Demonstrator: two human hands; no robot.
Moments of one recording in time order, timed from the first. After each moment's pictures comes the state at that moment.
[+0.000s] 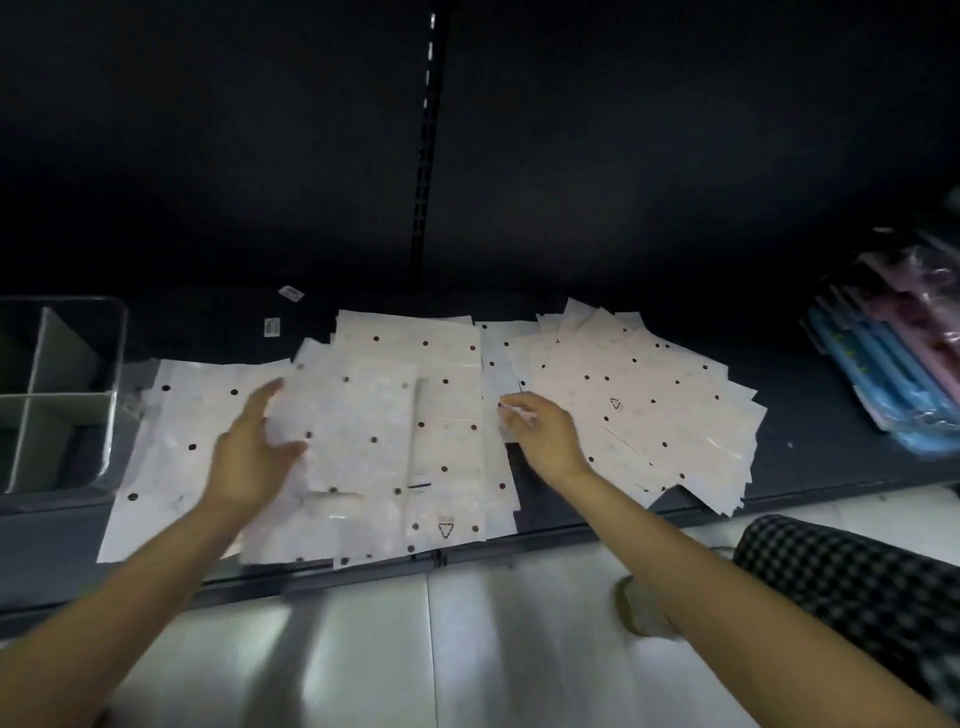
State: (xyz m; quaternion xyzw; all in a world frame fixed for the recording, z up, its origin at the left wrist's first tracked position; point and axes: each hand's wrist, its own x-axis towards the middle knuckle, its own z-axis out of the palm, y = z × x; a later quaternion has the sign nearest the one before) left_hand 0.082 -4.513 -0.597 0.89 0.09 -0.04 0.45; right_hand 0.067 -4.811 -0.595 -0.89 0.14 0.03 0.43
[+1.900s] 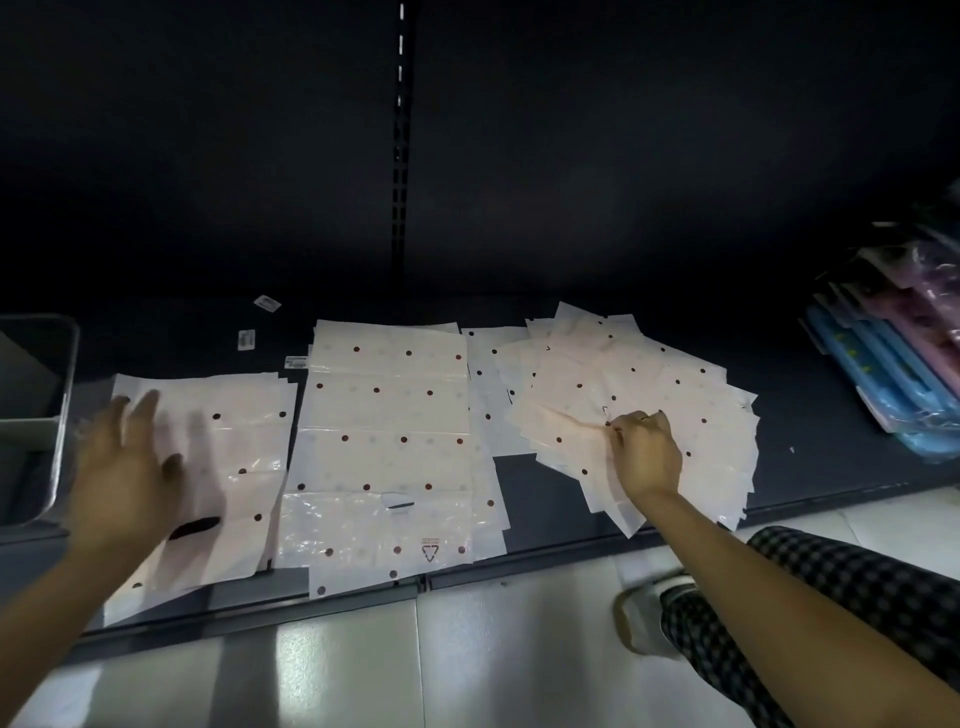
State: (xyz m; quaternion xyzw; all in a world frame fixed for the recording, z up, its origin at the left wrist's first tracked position) left_hand 0.099 -4.453 -0.626 0.97 0.09 0.05 0.23; right_hand 0.056 -4.940 -0.629 -0.98 0.21 -0.02 0.00
